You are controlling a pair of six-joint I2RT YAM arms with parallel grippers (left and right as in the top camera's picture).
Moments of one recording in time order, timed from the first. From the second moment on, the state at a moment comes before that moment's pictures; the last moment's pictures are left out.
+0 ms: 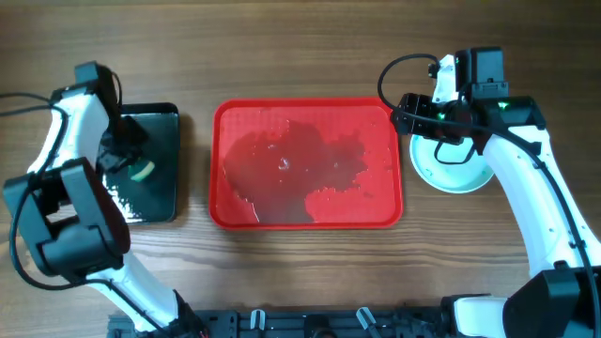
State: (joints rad) left arm 0.28 1.95 1.39 -0.98 -0.14 -0.50; right arm 0.07 1.52 1.25 -0.83 -0.27 0.26
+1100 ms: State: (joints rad) left arm 0.12 1.63 1.67 -1.22 0.15 -0.50; right arm 0.07 1.01 1.53 -0.91 -0.11 0.13
